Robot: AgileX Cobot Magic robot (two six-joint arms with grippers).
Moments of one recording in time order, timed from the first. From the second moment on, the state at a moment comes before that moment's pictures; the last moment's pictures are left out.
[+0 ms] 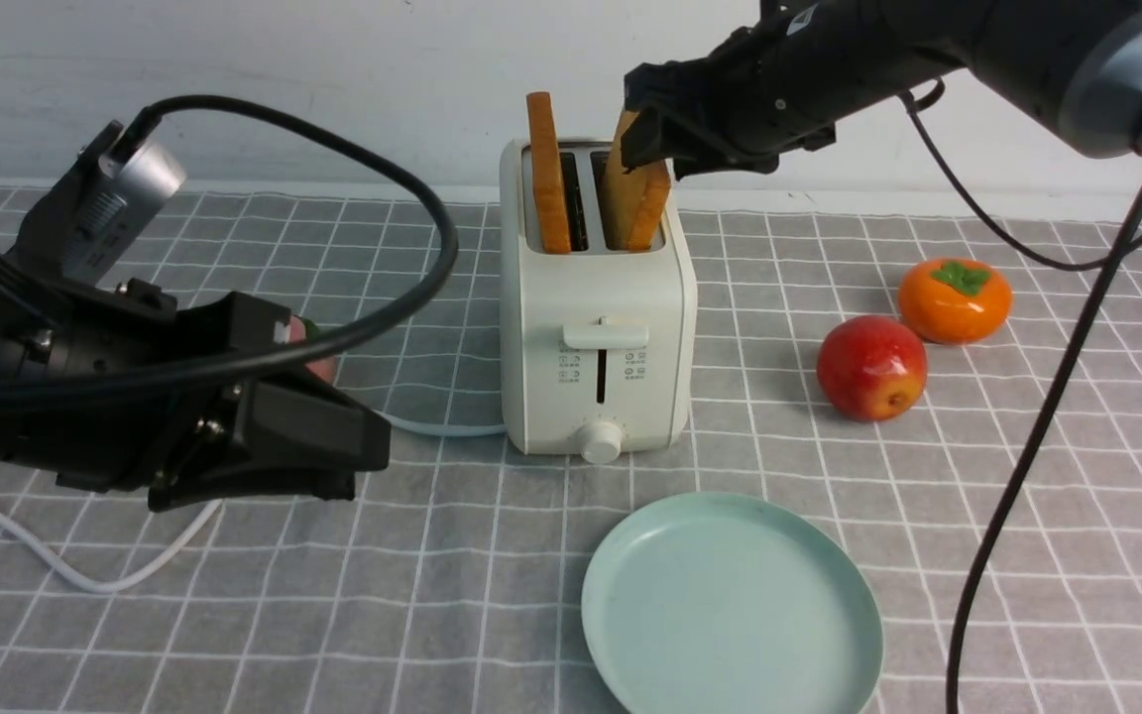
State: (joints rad) right arm 0.33 2.11 -2.11 0.45 0.80 -0.08; left arm -0.06 1.20 -0.96 -0.94 1.05 0.28
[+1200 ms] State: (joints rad) right arm 0.24 1.77 -1.84 0.33 1.25 0.05; left arm -0.06 1.20 -0.96 -0.94 1.04 0.28
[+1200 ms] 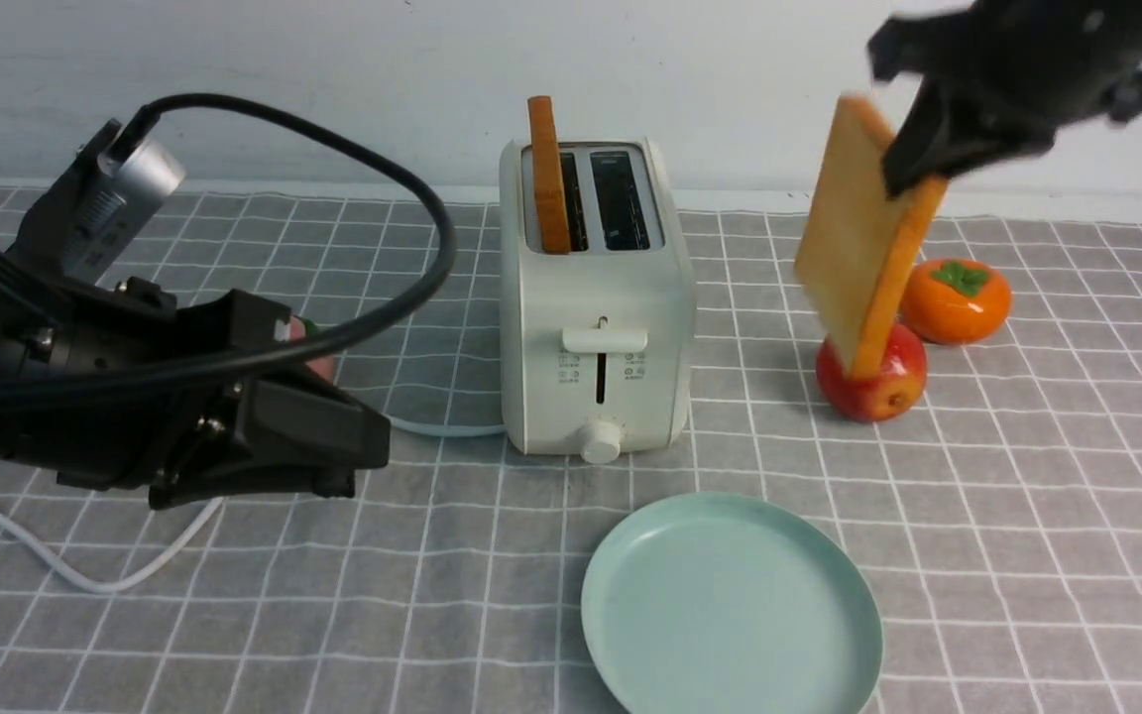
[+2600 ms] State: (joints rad) right arm 0.26 1.50 -1.35 0.60 1.21 -0.31; left arm -0.06 1.20 -0.98 -1.24 1.05 0.48
